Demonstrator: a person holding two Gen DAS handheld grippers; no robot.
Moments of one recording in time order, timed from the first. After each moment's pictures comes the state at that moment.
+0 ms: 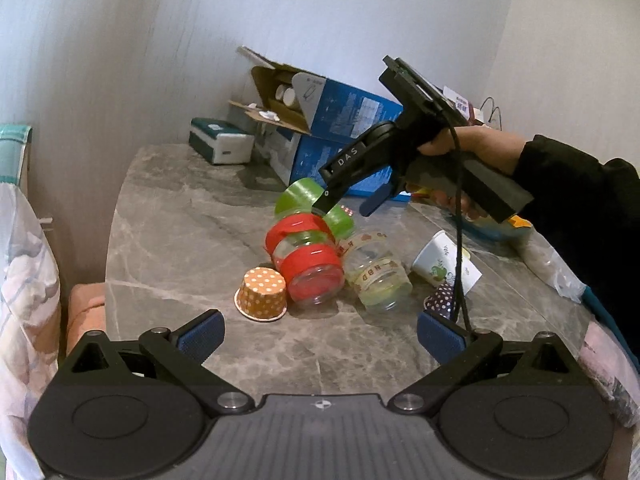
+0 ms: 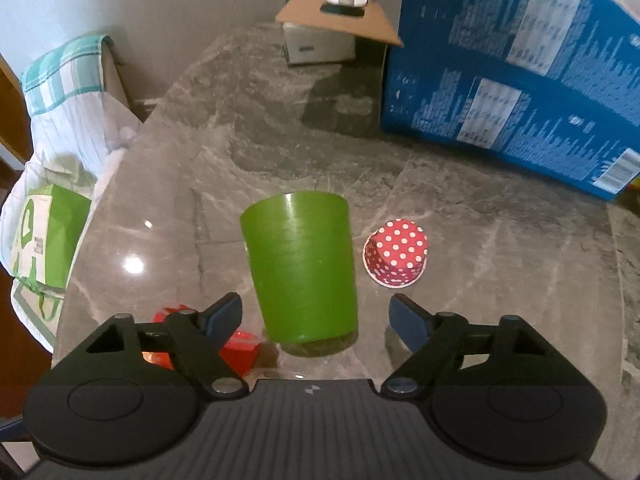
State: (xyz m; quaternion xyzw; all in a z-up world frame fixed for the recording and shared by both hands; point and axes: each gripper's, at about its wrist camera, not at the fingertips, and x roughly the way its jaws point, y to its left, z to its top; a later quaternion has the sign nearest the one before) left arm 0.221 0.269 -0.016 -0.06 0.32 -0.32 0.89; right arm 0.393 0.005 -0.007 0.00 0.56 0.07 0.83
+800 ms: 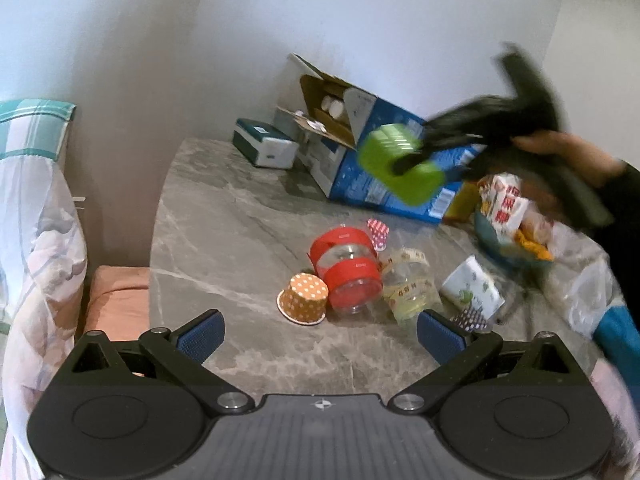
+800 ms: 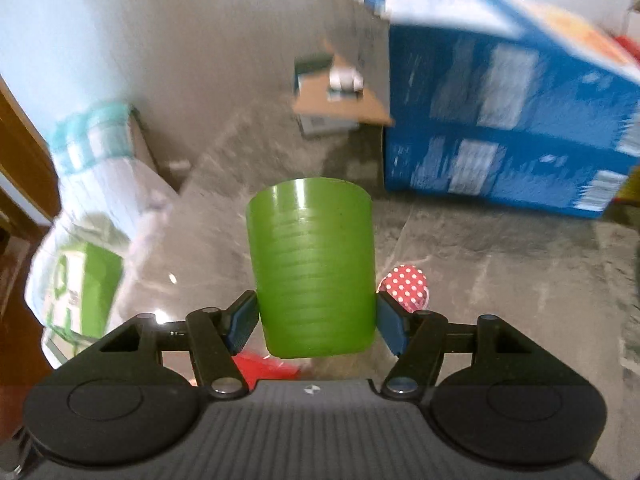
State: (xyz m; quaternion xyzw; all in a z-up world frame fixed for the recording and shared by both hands) left arm 0.222 0.302 -0.010 -0.11 0.33 -0.27 0.90; right arm 0.350 -0.001 0.062 0.05 0.47 0.07 0.88
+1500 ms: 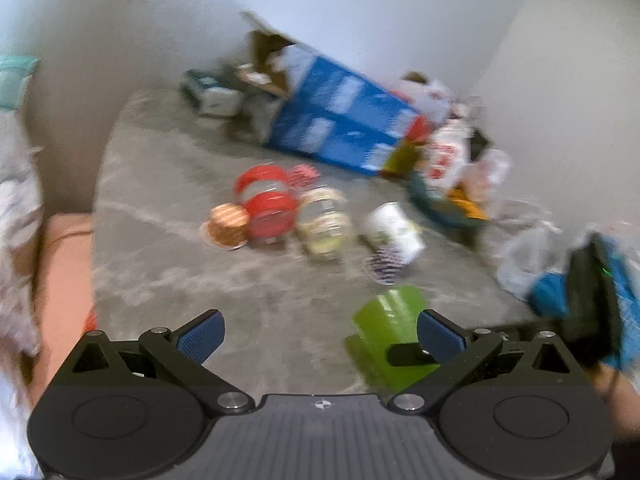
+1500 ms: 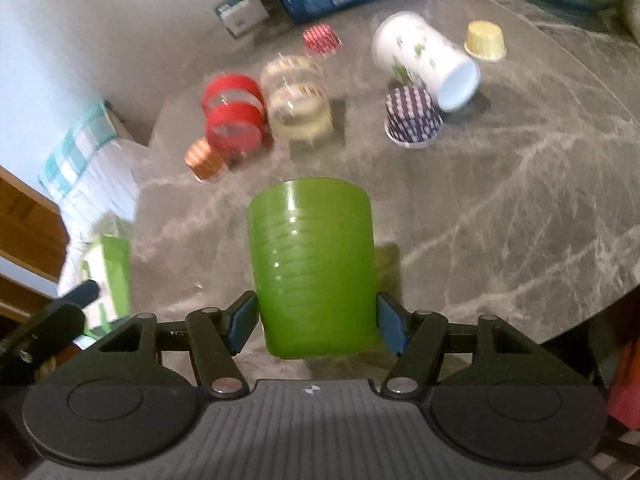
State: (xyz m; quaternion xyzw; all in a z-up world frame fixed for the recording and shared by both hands) left arm 0.174 0.291 -0.001 -0.12 0.39 -0.33 0.85; right arm 0.135 0.007 -0.030 0.22 0.50 -0.02 0.84
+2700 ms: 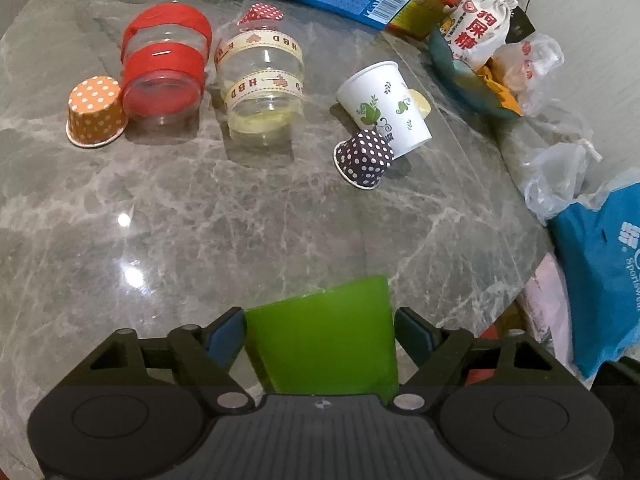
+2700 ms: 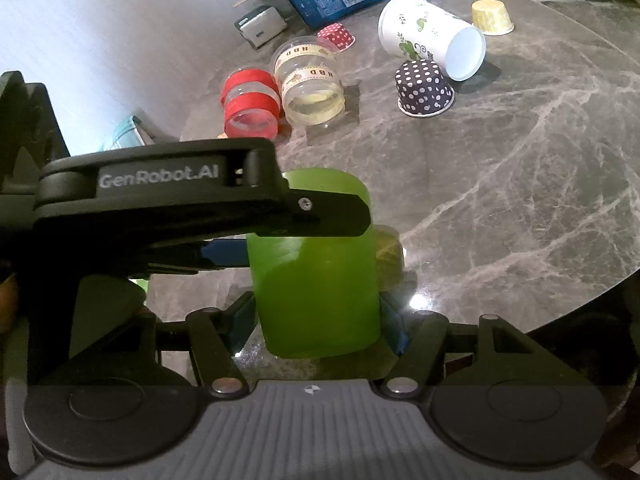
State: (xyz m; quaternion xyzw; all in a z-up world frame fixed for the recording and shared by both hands) left arm 0.223 0.143 -0.050 -0.07 0.59 -0.34 0.73; right arm 0.094 0.008 -0.055 0.27 0.45 0.02 0.85
